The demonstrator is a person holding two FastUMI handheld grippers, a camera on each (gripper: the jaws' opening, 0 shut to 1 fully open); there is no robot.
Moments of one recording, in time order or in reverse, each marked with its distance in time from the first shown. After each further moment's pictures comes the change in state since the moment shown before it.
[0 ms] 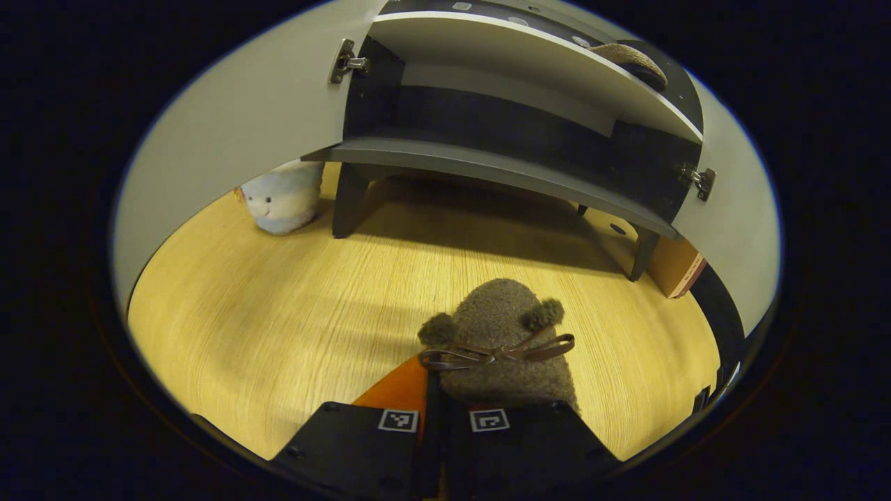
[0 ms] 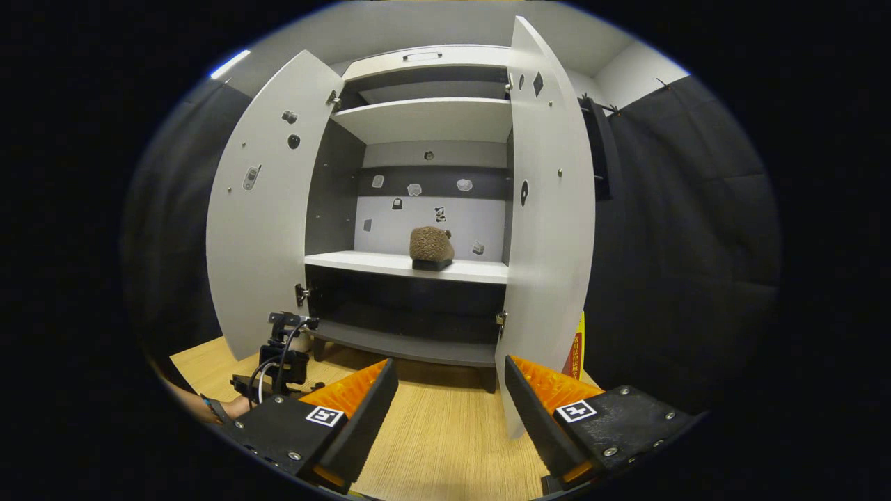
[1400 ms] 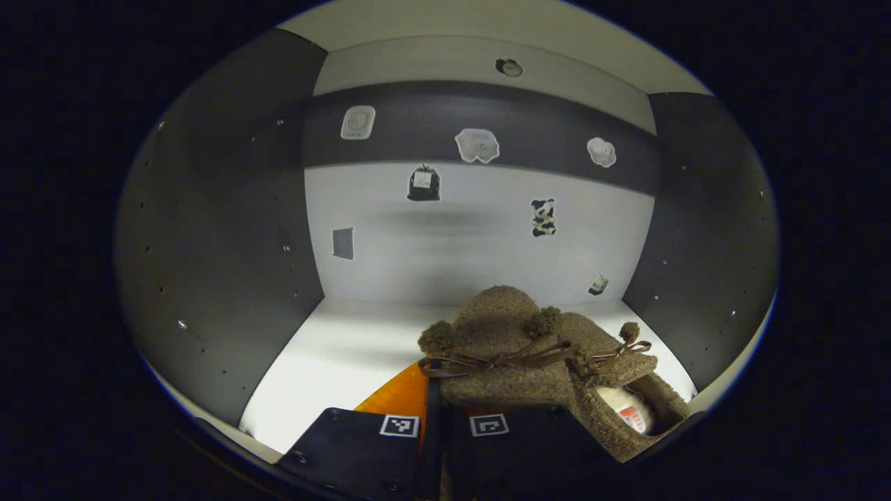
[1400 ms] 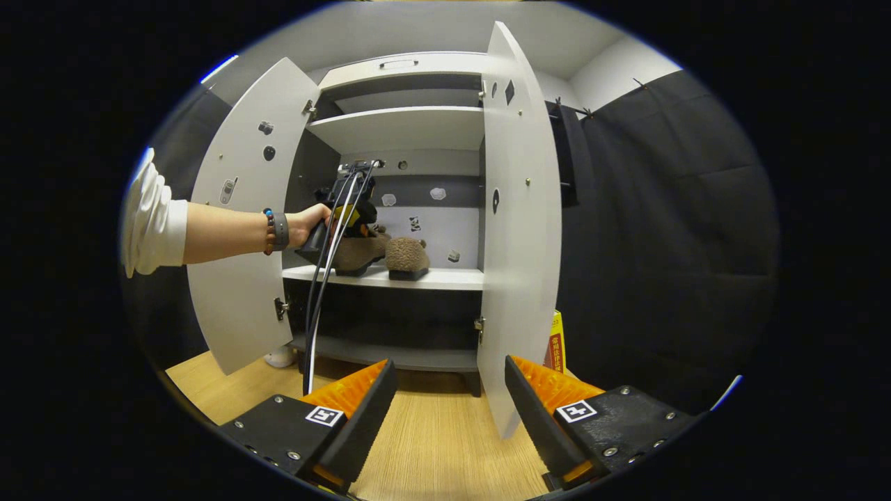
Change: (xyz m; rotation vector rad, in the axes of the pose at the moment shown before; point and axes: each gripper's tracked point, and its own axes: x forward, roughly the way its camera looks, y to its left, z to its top) left arm 0.087 -0.115 0.632 0.119 -0.241 0.020; right arm -0.007 -0.028 0.006 0.041 -0.032 -0.139
